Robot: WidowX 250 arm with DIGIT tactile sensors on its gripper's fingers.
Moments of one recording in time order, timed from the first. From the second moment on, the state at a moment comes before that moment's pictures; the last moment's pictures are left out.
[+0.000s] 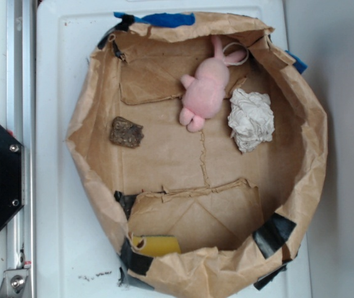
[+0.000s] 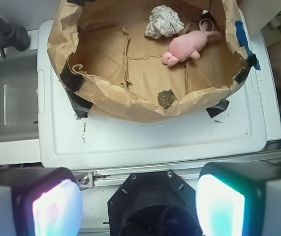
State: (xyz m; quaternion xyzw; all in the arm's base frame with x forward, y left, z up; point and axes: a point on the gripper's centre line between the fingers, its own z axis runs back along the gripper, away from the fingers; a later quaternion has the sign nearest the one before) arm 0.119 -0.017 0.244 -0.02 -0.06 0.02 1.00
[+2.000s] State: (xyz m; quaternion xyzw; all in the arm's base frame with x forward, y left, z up) arm 0.256 0.017 0.137 -0.04 -0.02 -0.13 0.99
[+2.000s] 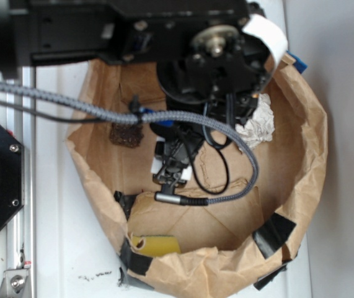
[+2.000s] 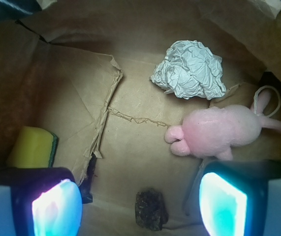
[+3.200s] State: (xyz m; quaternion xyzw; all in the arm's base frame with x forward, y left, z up) arm 0.235 0.010 0.074 -0.01 0.04 -0.18 0.98
